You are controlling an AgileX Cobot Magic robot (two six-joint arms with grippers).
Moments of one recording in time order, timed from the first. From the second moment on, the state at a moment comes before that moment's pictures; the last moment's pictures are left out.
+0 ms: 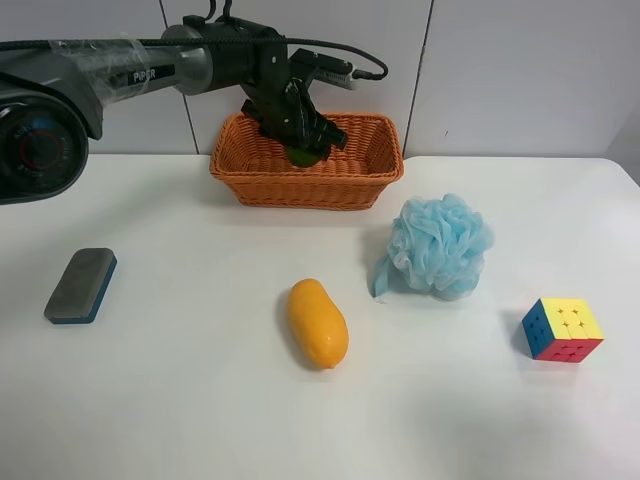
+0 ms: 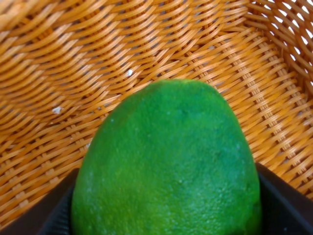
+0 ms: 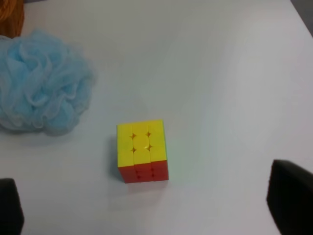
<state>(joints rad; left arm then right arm) -0.50 2.46 -2.18 0.04 0.67 -0.01 0.00 0.00 -0.48 -0.05 1.06 0.08</state>
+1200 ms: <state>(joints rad) -0.43 2.12 -2.18 0.01 1.20 0.02 0.00 0.00 -0.48 -0.05 1.06 0.08</state>
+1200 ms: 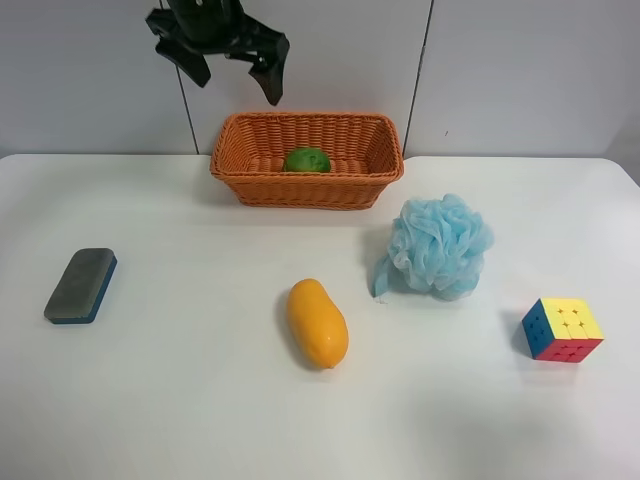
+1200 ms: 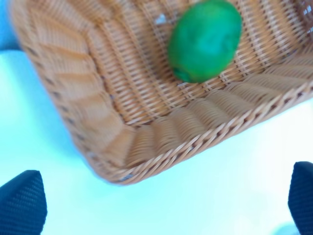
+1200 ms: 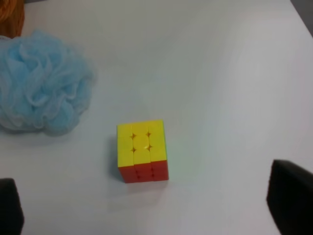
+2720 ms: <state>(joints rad) -0.16 0.27 -0.54 -0.01 1.05 0.02 0.00 0.00 -0.48 -0.05 1.06 0.08</state>
